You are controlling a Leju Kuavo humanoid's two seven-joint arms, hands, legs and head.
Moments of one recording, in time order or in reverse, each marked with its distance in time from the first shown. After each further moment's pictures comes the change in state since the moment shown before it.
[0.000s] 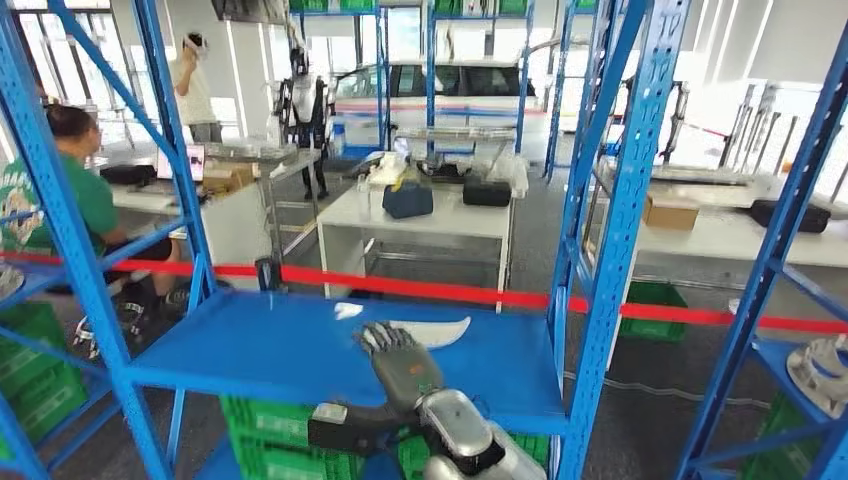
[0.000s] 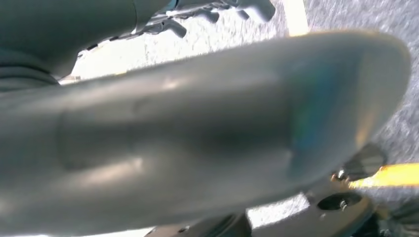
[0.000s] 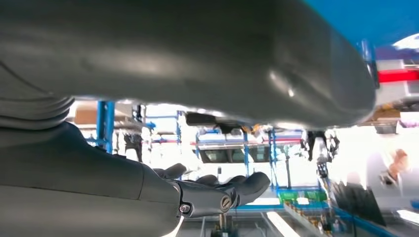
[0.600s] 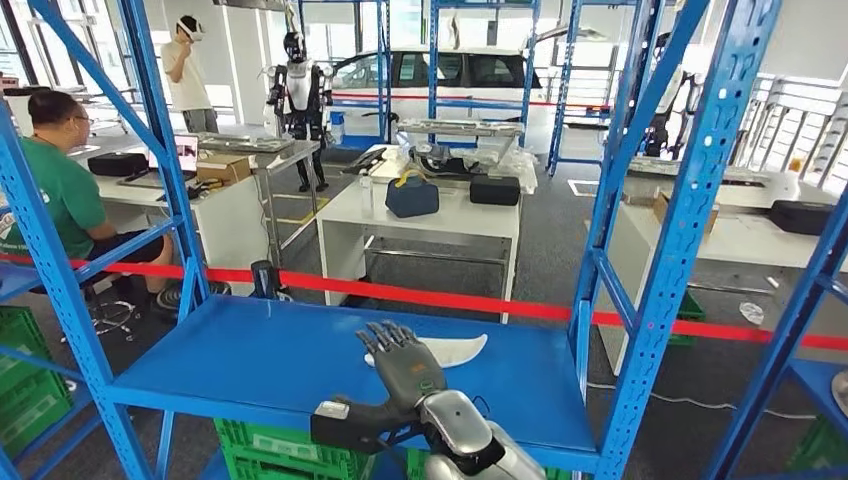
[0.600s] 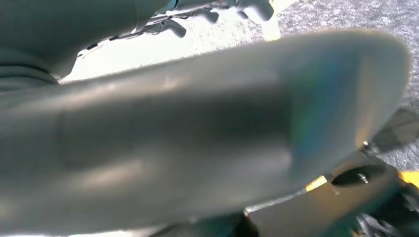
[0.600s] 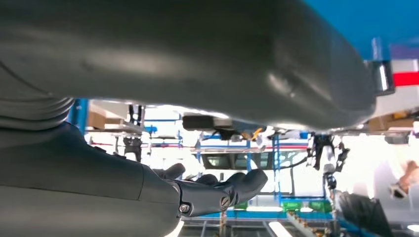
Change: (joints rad) left arm 0.001 -0.005 0.004 0.002 -0.004 0.001 0.000; right arm 0.007 -0.005 0.001 0.002 0.000 -0.008 0.015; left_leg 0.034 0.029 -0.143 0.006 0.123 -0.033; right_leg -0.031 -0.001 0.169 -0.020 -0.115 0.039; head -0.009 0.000
